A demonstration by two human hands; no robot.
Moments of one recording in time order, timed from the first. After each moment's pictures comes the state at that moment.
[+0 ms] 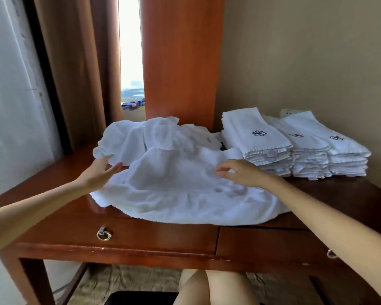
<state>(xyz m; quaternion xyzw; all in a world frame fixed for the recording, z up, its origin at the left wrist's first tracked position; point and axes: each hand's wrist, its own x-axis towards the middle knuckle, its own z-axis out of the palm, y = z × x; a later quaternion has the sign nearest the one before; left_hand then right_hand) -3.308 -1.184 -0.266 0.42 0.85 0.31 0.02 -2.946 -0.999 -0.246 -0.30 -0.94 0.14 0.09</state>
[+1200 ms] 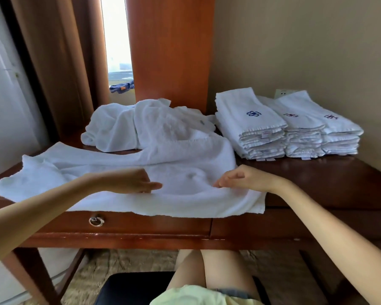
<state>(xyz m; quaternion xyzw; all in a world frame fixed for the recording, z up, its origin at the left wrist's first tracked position) -3.215 -1.181 -0.282 0.68 0.71 0.06 0.19 -2.904 -1.028 -0.280 -0.24 -0.88 0.40 0.04</state>
